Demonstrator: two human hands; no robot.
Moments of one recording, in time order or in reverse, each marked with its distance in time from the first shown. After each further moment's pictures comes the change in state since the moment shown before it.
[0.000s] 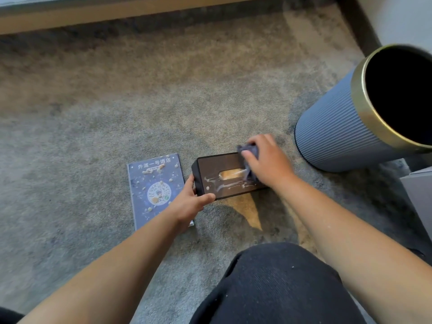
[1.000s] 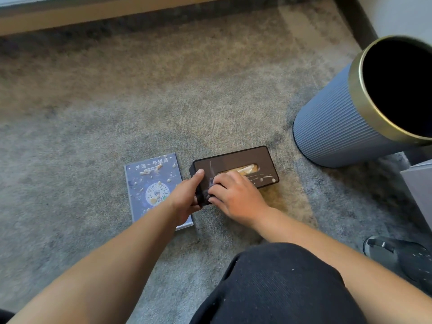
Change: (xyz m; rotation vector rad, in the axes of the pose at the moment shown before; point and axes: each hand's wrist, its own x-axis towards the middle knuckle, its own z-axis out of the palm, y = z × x) left_hand 0.025 0.003 -0.005 -0.069 0.066 -0.221; right_hand -0.063 -0.019 0.068 -0.201 0.004 -0.562
